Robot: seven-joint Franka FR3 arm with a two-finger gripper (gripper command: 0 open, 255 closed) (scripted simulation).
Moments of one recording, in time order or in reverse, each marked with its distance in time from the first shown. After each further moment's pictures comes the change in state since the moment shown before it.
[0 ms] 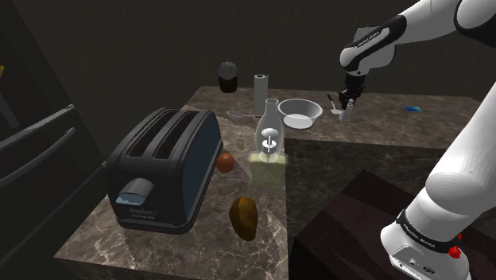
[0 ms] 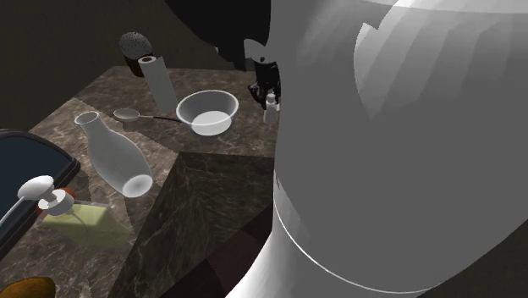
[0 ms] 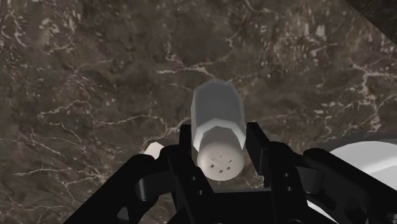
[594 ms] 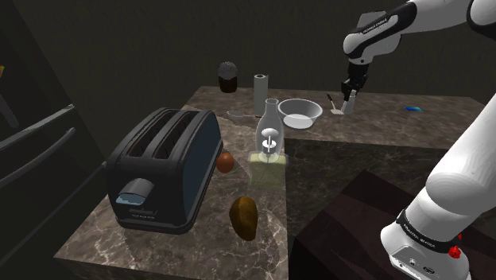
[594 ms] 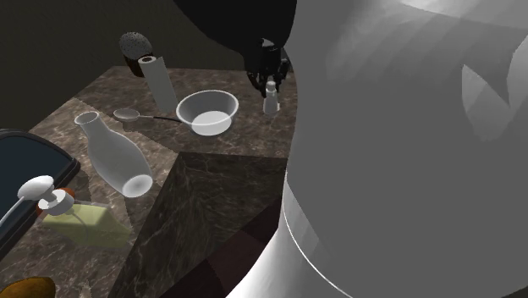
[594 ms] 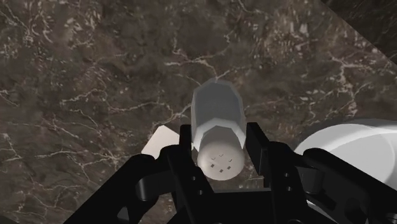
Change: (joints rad) arm 0.005 -0.052 0.002 0.066 -0.022 -0.114 0.011
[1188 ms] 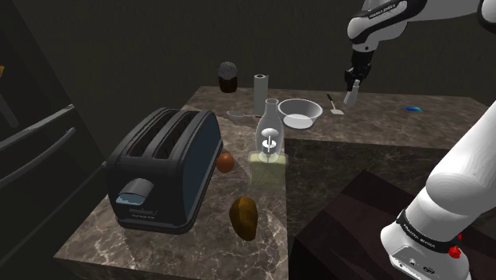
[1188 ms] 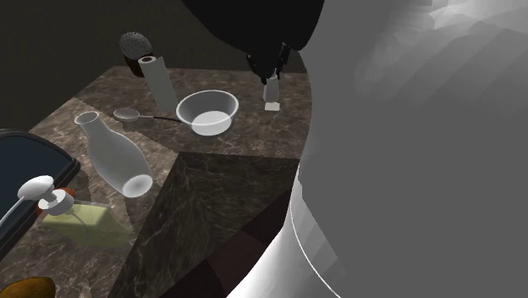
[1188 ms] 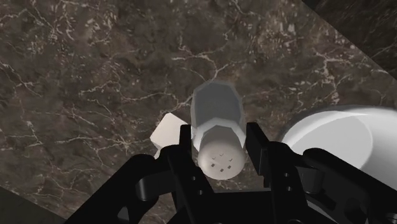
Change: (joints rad) arm 0.003 -0.040 0.003 0.083 -0.014 -0.120 0.002
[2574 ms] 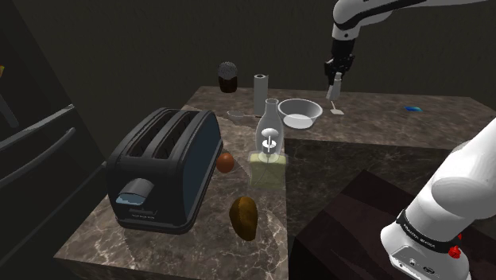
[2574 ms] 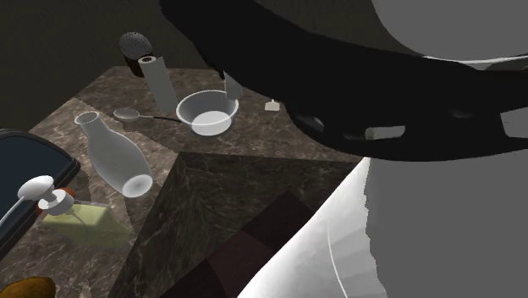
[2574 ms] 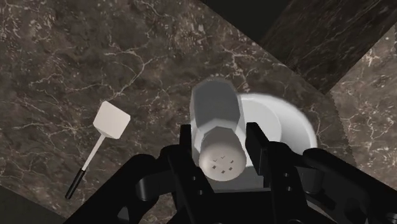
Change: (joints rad) arm 0.111 -0.137 0.152 -0.009 -0.045 -0.149 0.264
